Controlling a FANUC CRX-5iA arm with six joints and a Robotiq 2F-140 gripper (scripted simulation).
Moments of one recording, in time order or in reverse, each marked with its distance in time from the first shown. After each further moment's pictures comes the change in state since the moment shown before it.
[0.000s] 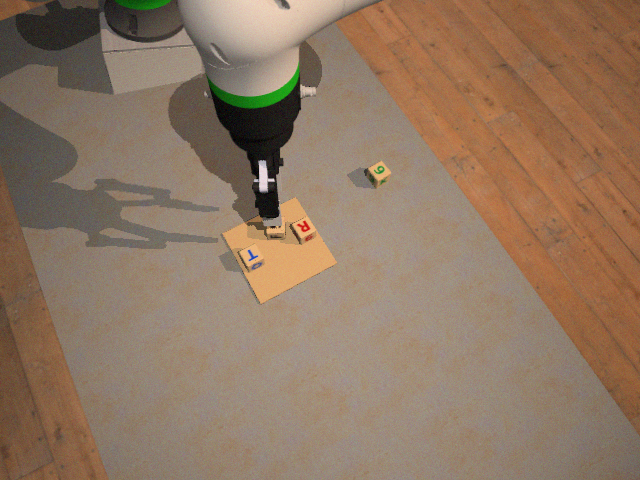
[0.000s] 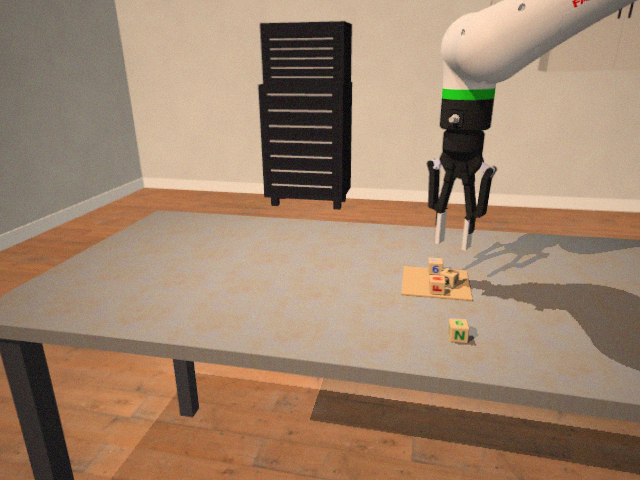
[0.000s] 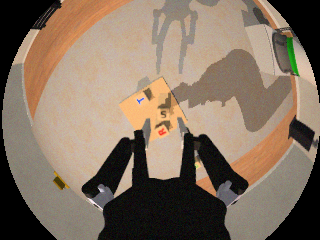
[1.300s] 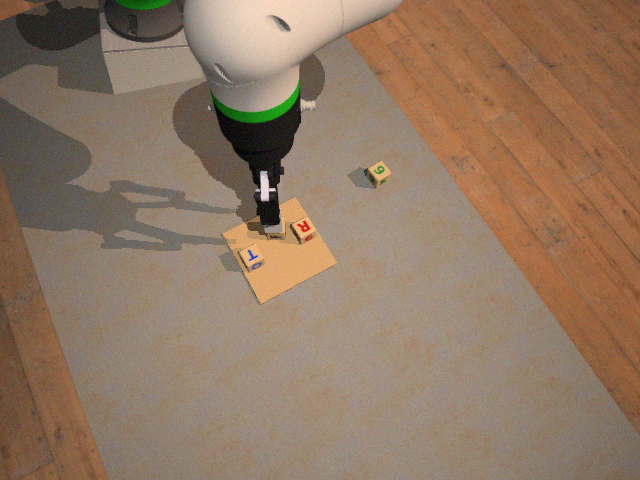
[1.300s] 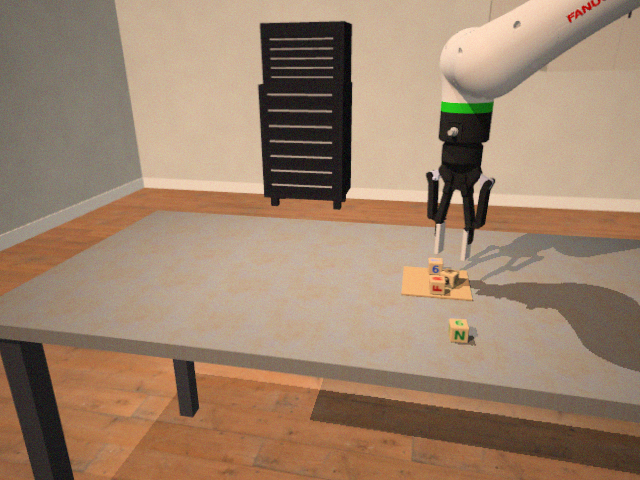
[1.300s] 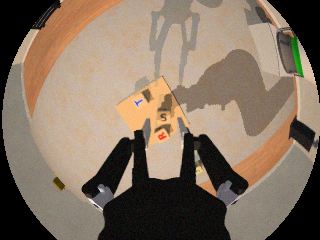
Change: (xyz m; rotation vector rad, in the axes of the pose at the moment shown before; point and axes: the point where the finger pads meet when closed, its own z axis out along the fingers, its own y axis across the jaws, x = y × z) arm 0.000 0.000 0.023 0.000 0.000 0.000
